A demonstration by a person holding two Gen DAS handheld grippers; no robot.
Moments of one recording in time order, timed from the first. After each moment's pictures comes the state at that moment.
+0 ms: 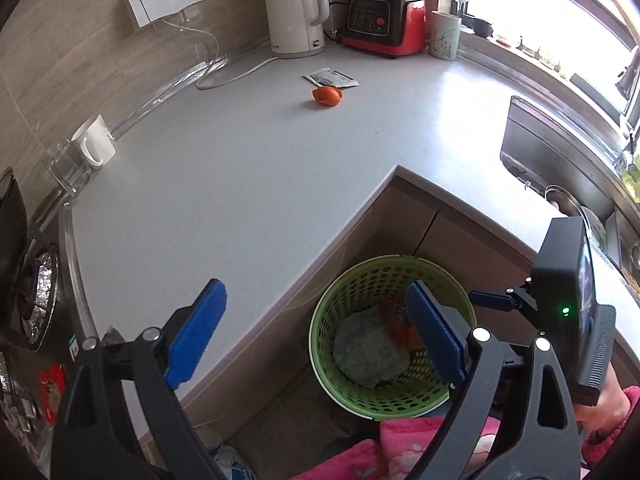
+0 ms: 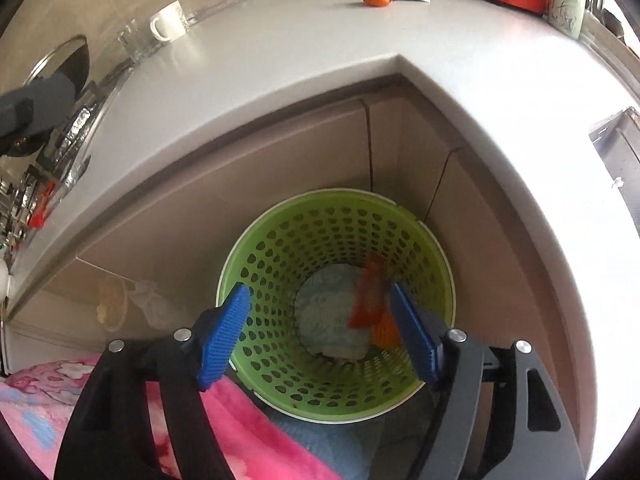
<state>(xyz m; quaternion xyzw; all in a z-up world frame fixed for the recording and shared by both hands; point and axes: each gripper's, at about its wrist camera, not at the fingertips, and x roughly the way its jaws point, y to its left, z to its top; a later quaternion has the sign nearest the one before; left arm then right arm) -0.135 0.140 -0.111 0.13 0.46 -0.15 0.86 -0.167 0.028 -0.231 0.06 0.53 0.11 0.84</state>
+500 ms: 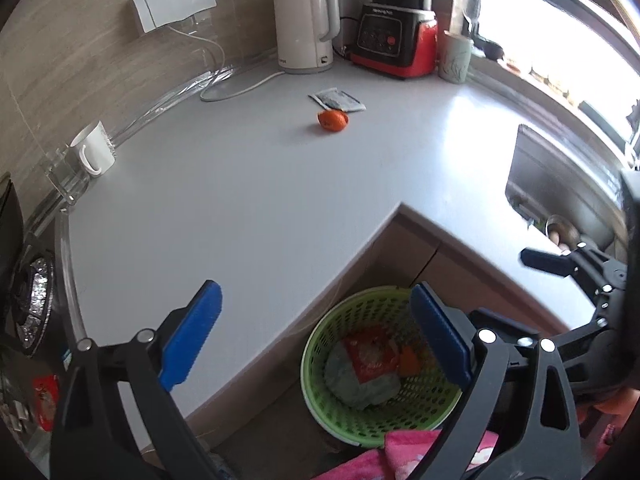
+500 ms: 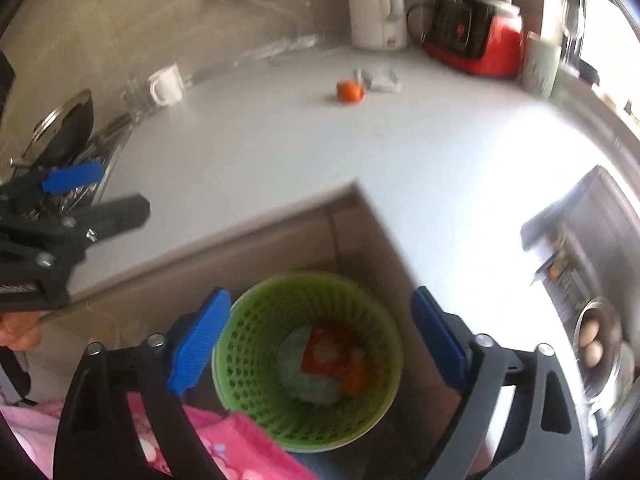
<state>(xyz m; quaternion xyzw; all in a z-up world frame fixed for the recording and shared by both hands) -0.102 0.132 -0.099 0.10 0.45 -0.14 0.87 -0.144 -0.005 -0.148 0.04 0.46 0.08 0.88</state>
